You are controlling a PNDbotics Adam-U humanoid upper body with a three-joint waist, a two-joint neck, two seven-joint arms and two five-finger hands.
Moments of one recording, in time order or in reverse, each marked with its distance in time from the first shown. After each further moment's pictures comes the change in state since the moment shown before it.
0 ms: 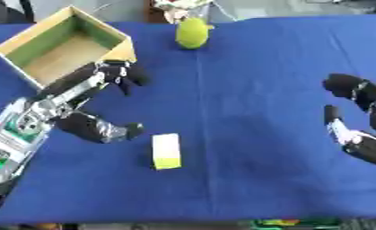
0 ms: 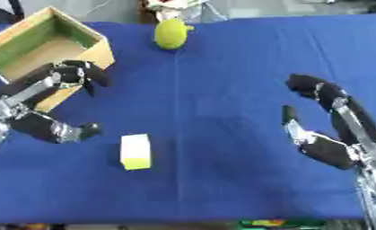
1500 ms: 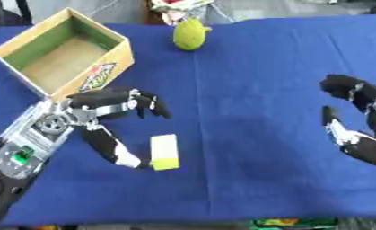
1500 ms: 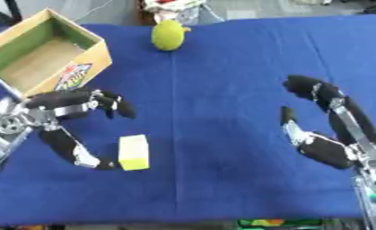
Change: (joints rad) left arm -0.091 -0.016 -0.134 0.095 -0.185 0.031 -0.230; right arm 0.000 0.000 0.001 0.006 0.000 -0.003 0.005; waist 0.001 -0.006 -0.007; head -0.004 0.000
